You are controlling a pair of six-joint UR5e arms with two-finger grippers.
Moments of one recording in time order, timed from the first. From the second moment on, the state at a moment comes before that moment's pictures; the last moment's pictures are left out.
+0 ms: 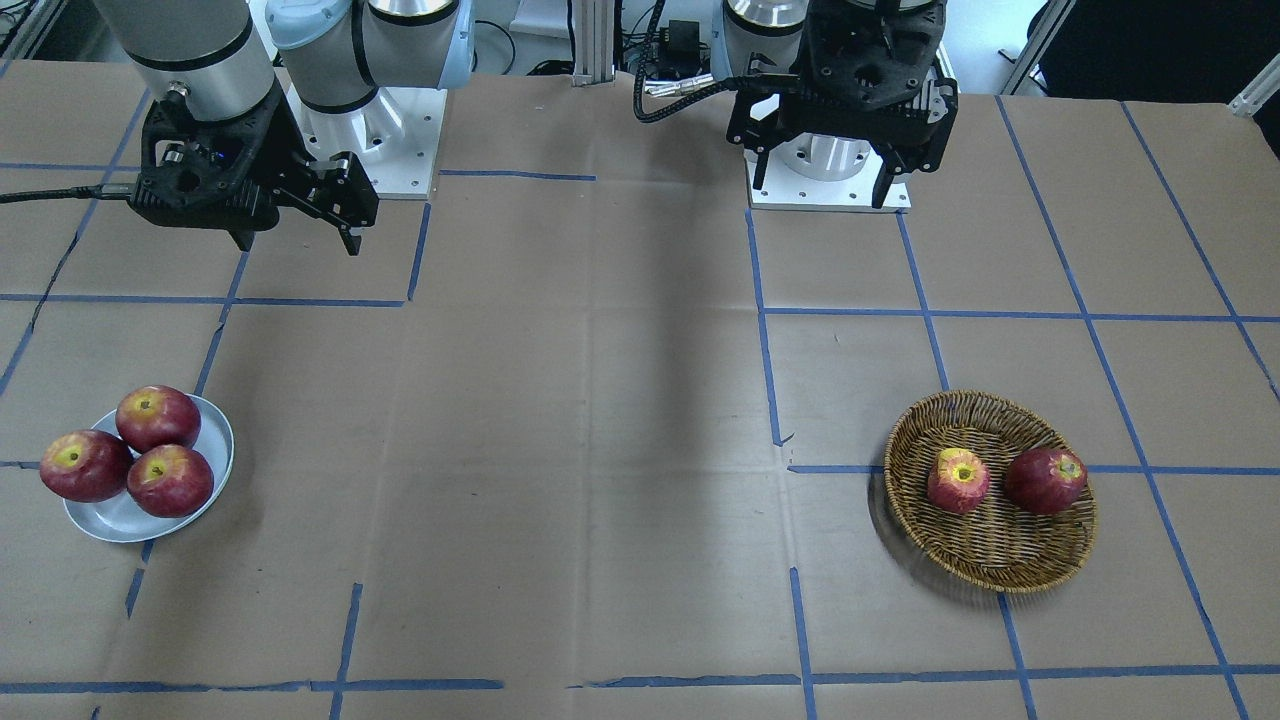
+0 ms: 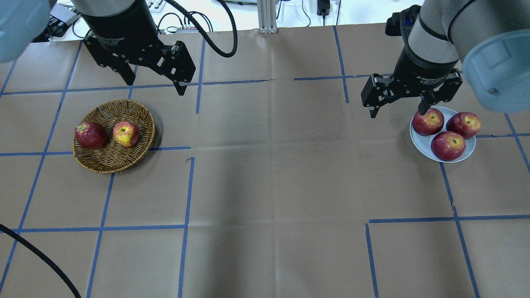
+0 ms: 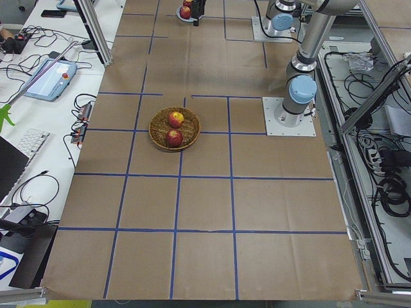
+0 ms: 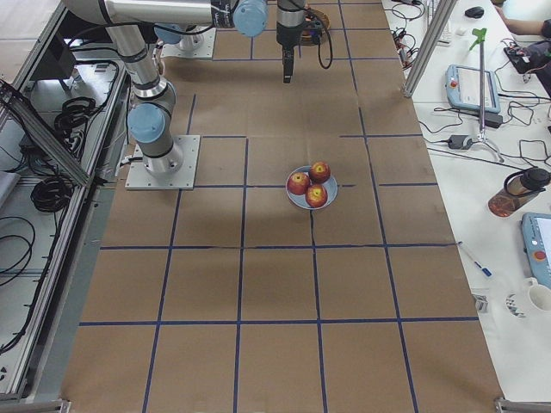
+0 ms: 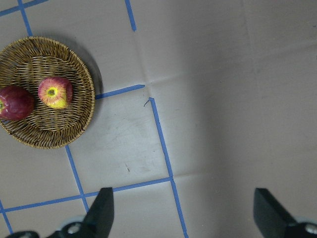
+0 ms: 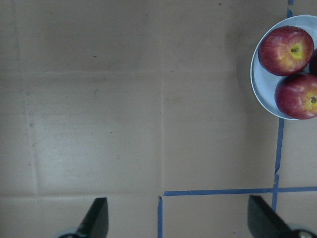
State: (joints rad) left arm -1.73 -1.61 -1.35 -1.75 1.63 0.08; right arm 1.57 -1.62 1.67 -1.60 -1.60 0.01
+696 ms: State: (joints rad) left arm -1.71 -1.61 -1.36 -1.75 1.63 0.10; right arm 1.57 -1.62 1.67 -1.60 -1.60 0.01
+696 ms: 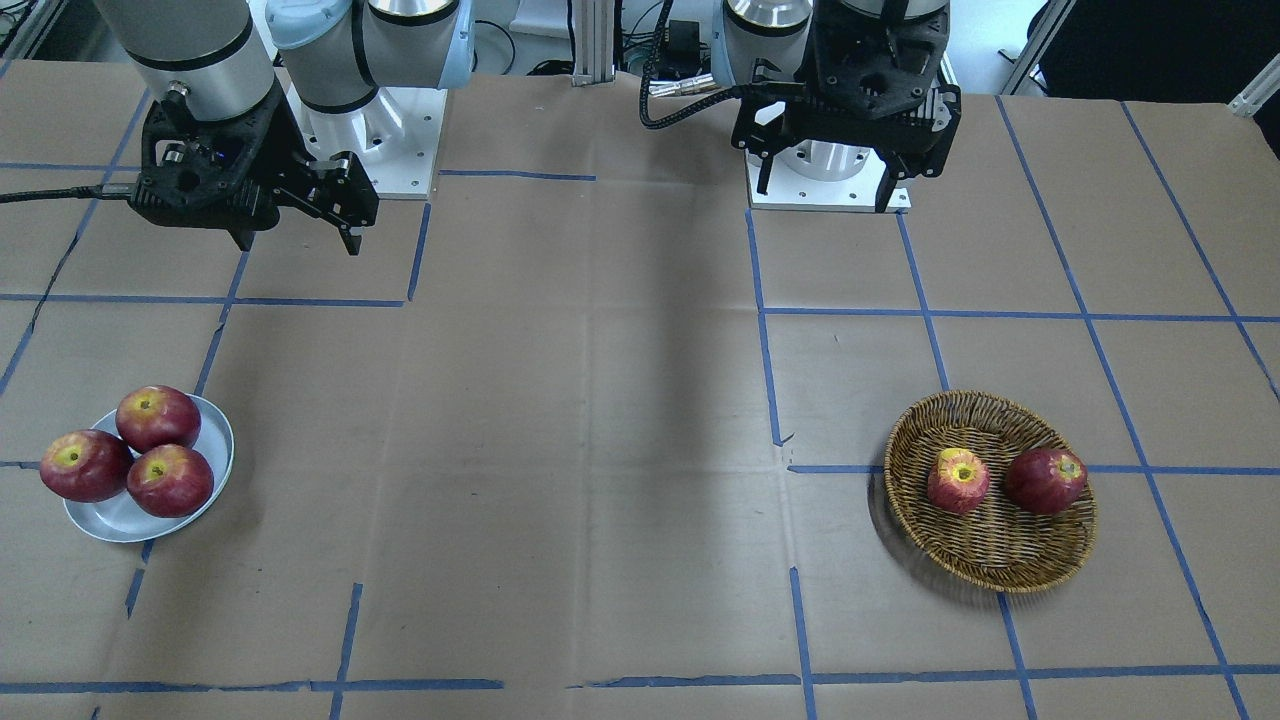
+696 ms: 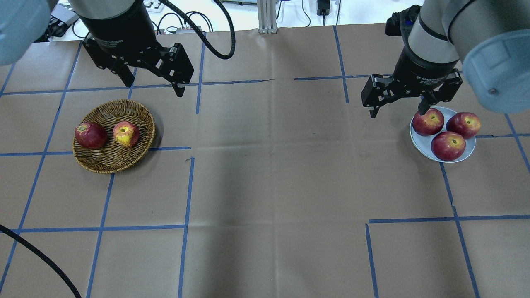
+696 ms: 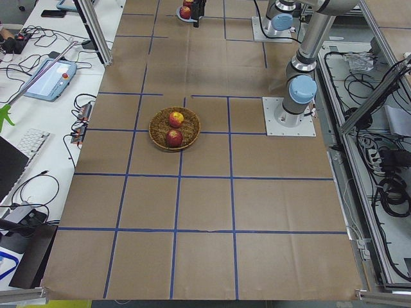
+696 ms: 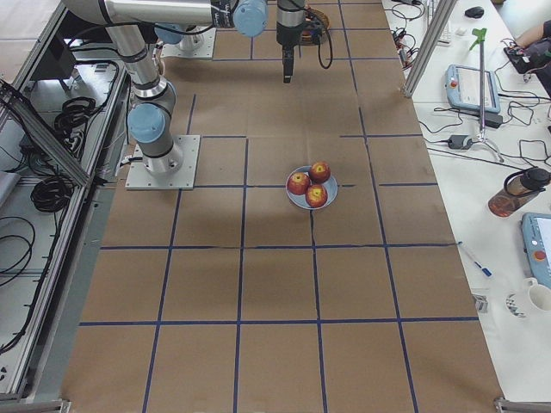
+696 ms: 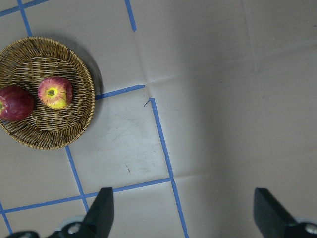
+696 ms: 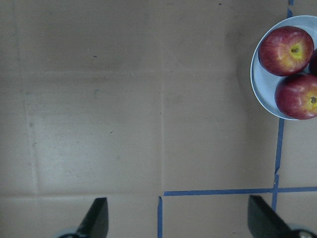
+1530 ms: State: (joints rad) left arm -1.61 -1.61 -1.44 -1.69 1.63 0.31; right arm 1.57 -1.62 1.67 -1.60 -1.60 0.01
